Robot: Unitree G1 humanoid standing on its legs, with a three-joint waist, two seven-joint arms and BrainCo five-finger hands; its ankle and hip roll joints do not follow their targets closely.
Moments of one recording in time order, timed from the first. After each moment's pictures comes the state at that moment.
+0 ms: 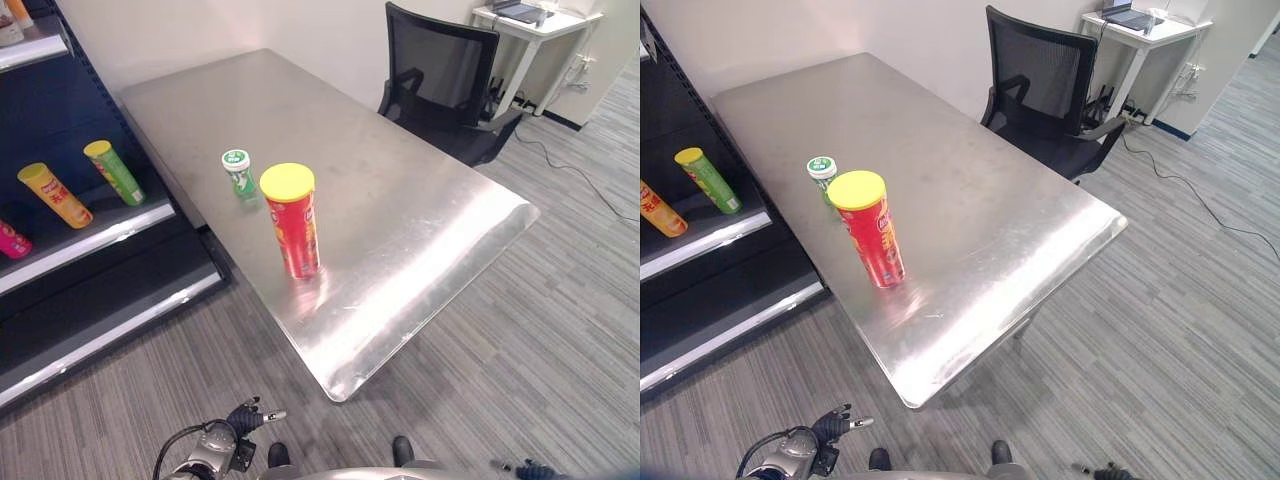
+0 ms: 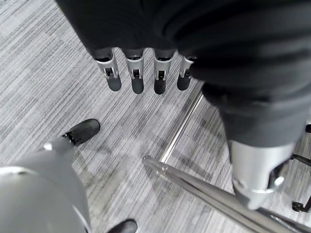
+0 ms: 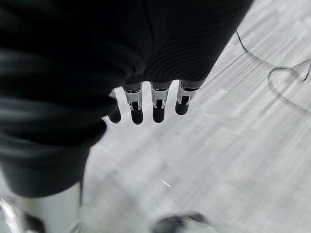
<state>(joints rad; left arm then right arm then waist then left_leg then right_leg) -0.10 0.29 -0.27 1.22 -0.09 -0.08 -0.07 0.02 -0.45 0.02 1.18 0.24 -0.01 -0.04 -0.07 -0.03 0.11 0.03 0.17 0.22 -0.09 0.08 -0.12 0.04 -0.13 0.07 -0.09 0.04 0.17</state>
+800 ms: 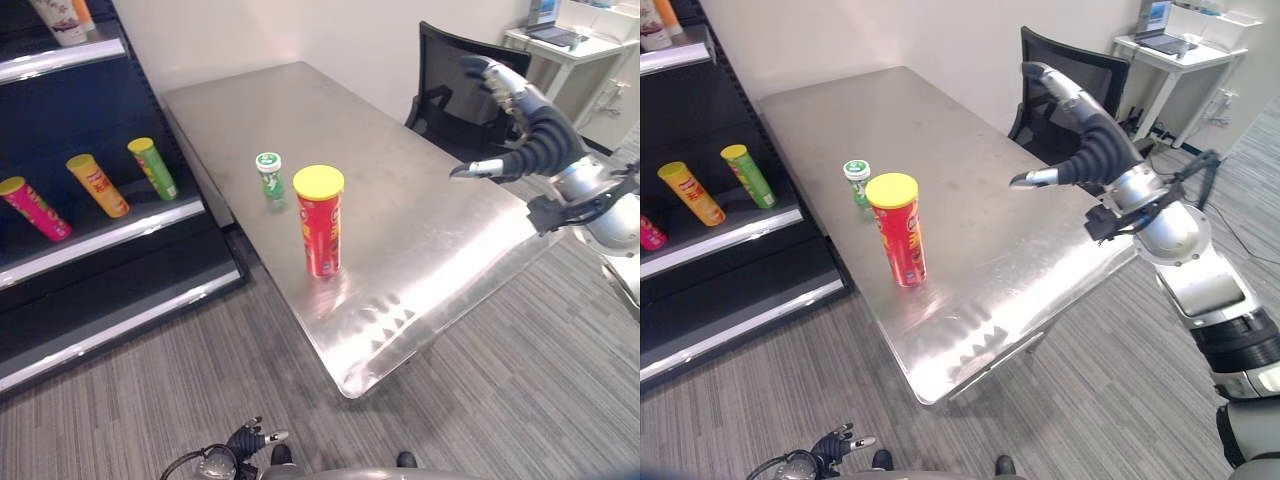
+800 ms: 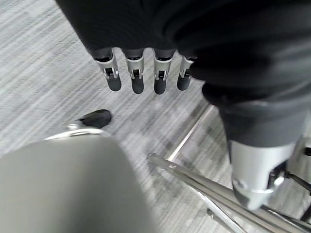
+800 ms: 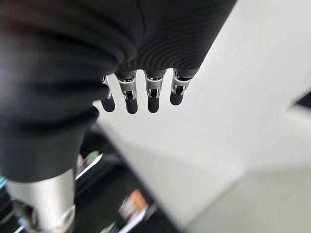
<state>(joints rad) 0.04 0.25 -0.20 1.14 -0.06 -0.09 -0.08 -0.71 -0.99 0.40 -0.06 0.35 -0.24 0.08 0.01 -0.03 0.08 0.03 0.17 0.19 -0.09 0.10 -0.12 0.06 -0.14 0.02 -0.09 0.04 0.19</state>
